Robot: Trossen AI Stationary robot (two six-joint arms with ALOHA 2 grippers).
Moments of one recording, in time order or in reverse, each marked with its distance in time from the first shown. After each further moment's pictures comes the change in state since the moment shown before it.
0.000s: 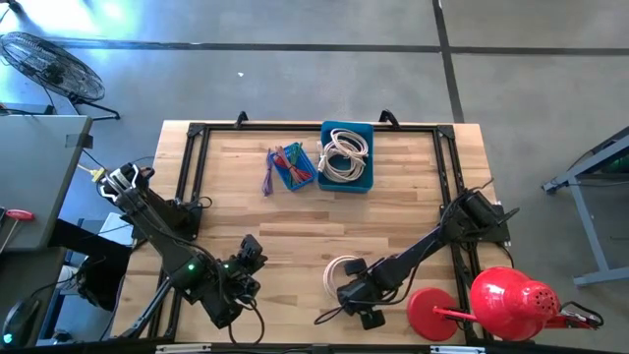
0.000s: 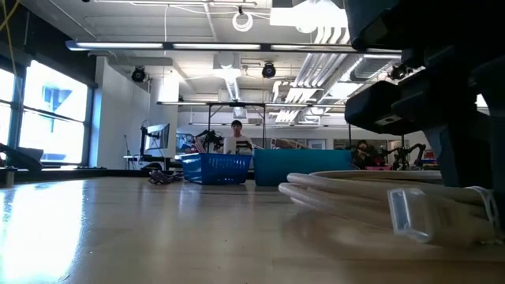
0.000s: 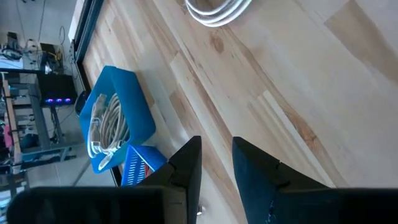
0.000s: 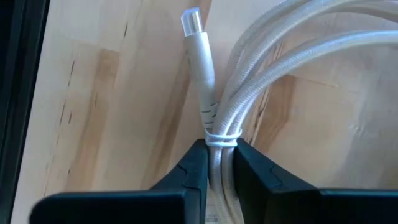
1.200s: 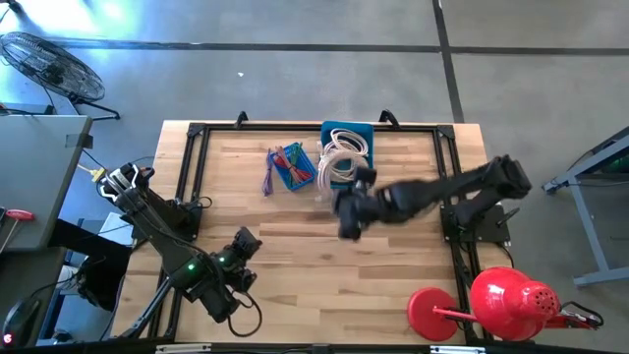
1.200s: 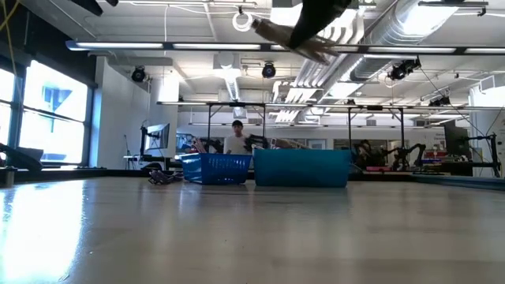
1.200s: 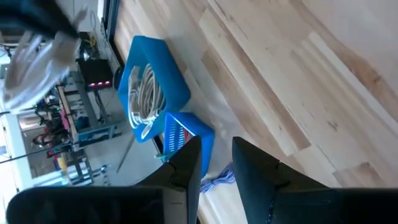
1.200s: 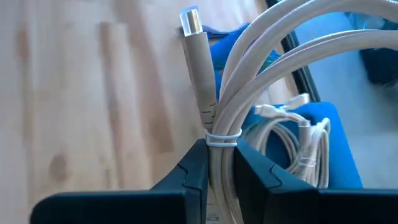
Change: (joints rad) left arm 0.000 -0.001 0.000 -0.196 -0.129 -0.005; right arm -0.338 -0.387 0.172 -0.319 0.634 -0.138
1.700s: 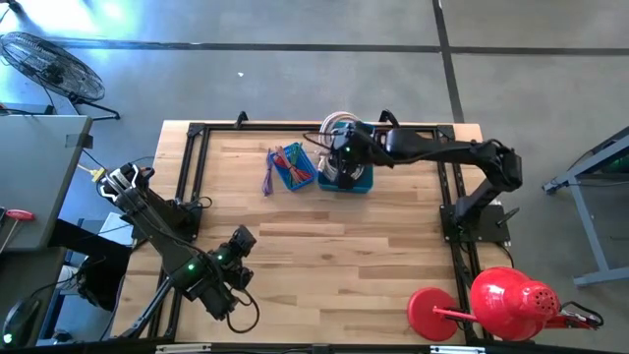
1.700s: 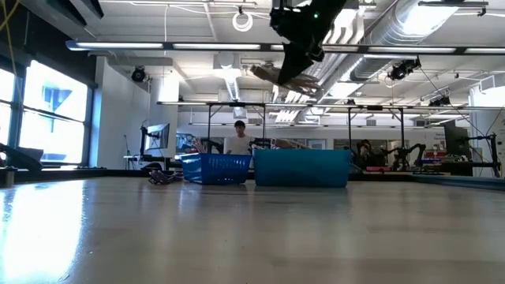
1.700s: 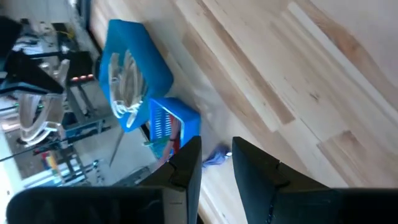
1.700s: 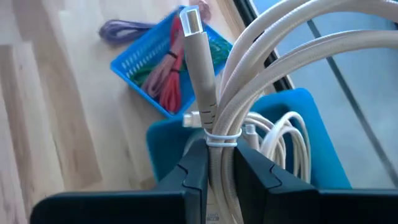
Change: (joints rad) left arm 0.000 0.000 0.000 -0.094 0.073 -0.027; right arm -0.441 0.015 0.000 0.133 -0.320 -0.190
